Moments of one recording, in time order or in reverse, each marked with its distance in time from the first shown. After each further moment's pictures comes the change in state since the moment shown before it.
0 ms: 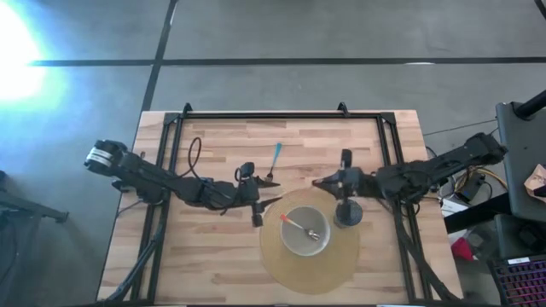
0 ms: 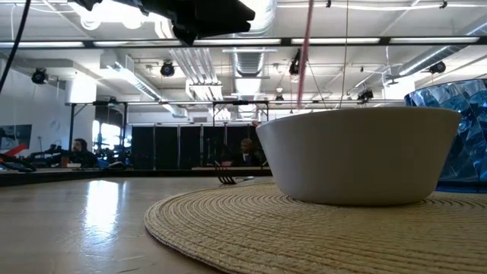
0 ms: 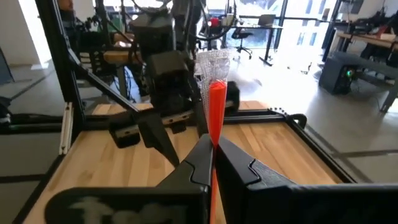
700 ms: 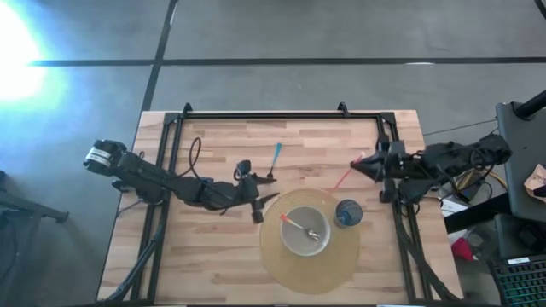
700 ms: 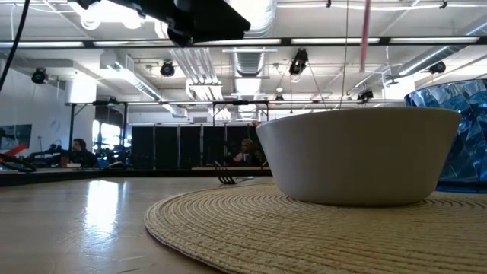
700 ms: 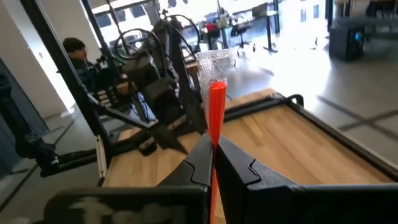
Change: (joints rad) left arm 0.001 -0.008 0.000 -0.047 -0.095 -0.007; right arm 0.000 -0.402 0.000 -0.359 -0.004 0.256
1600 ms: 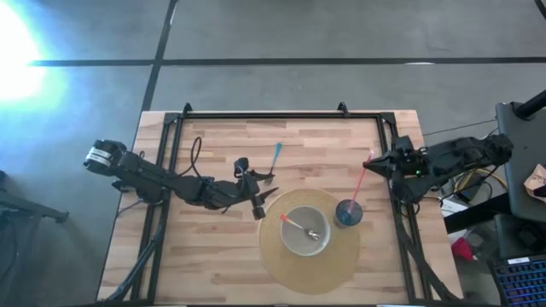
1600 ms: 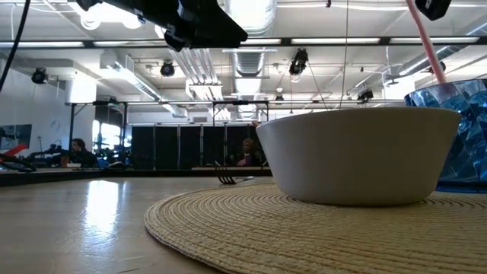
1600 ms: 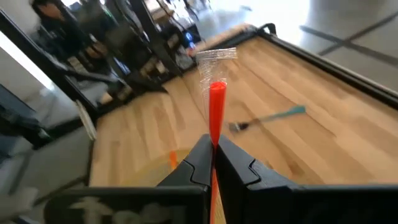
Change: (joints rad) left arm 0.013 0.000 0.000 -0.035 -0.058 -0.027; right arm 0.000 -0.080 0.077 -0.447 0.002 0.302
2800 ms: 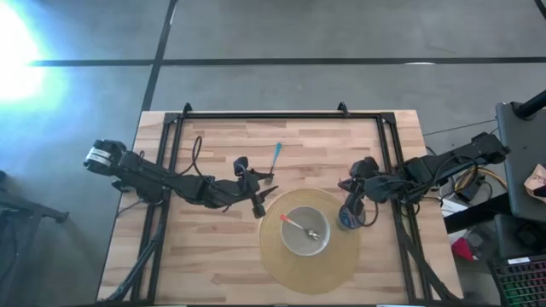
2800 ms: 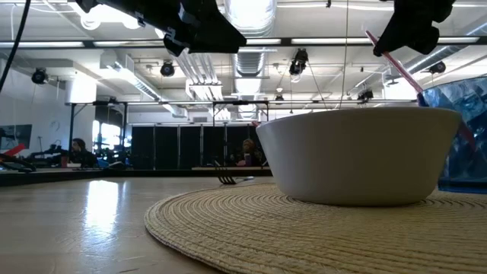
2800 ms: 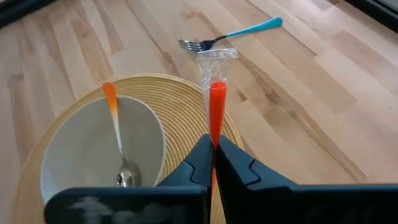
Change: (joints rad) left arm 0.012 0.000 0.000 -0.028 0.001 -0.053; right arm 0.000 0.396 -0.062 -0.037 0.002 0.178
